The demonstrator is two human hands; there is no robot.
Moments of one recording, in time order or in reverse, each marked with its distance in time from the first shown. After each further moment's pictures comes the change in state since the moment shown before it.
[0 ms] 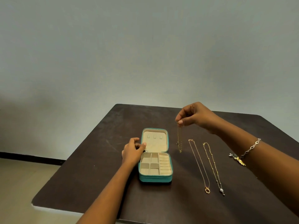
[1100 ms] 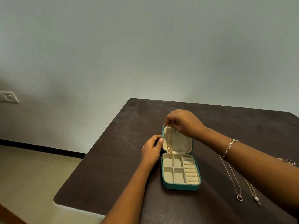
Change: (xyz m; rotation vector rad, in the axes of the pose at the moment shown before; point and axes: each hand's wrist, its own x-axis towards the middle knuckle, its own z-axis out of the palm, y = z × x) left_hand 0.007 -0.013 -0.001 -0.272 -0.105 0.166; right_hand 0.070 0.017 0.095 -0.645 0.071 -0.531
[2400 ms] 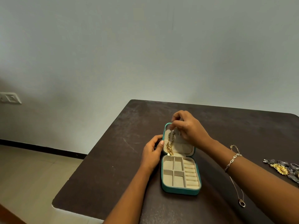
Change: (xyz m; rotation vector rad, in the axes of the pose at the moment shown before) left_hand -0.006 0.007 -0.001 -0.118 -0.020 0.116; right_hand -0.019 0.013 0.019 -0.085 0.272 -0.113
